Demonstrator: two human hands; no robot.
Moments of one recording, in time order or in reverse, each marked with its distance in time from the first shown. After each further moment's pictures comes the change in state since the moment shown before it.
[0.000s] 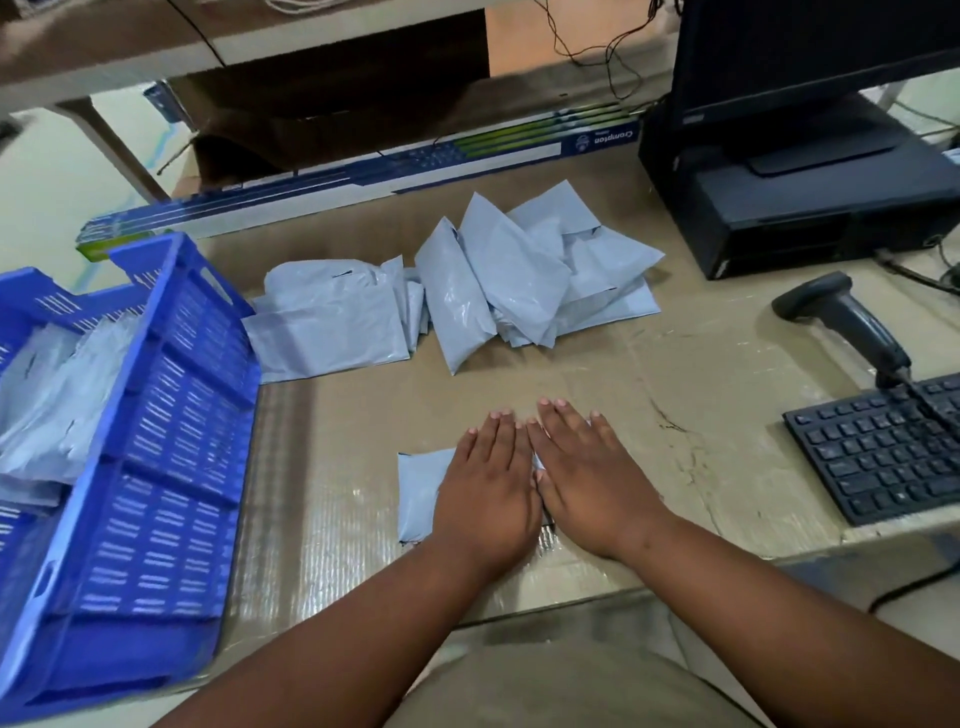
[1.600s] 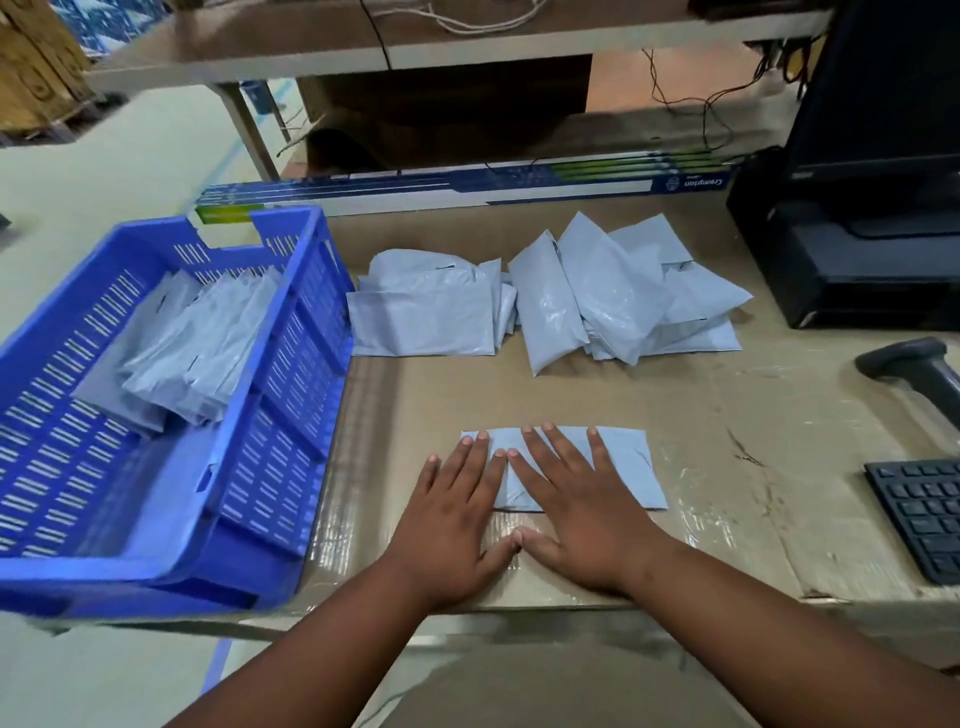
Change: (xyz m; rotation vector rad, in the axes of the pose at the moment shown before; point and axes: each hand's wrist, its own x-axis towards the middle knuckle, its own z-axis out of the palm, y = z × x) left_hand -0.111 -0.099 -0.027 -0.017 -0.060 -0.069; right_hand 0.009 -0.090 -0.007 -0.098 -0.063 -0.279
